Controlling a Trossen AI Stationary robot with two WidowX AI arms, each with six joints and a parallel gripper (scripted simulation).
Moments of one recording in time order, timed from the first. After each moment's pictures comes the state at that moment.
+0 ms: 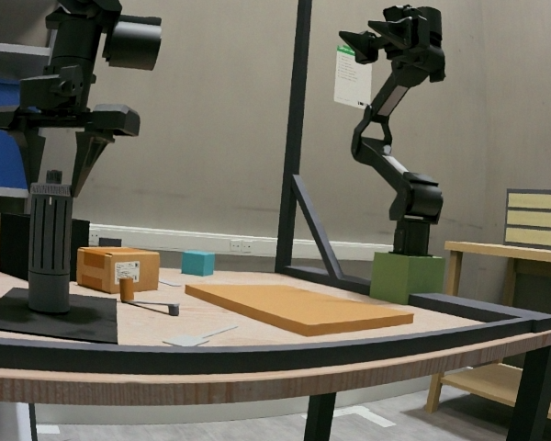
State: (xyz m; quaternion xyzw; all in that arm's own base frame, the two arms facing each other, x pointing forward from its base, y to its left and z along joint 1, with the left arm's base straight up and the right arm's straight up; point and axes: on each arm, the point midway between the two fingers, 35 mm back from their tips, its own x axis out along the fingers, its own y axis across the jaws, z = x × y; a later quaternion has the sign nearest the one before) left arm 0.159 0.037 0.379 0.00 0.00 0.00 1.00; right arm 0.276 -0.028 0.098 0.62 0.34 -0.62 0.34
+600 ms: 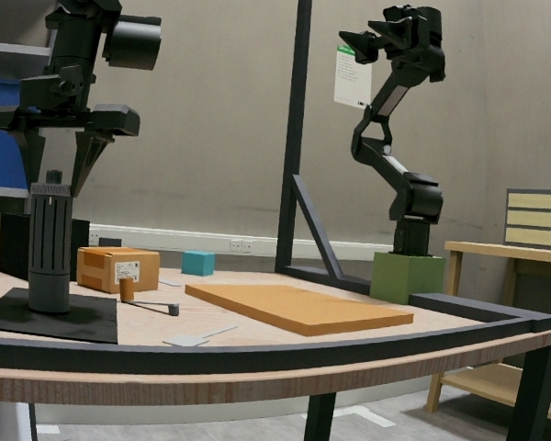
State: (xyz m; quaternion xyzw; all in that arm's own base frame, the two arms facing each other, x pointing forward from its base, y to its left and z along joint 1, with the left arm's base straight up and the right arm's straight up) left arm 0.159 0.037 0.379 0.00 0.00 0.00 1.00; right arm 0.276 -0.028 0.098 0.62 0.34 -0.62 0.34
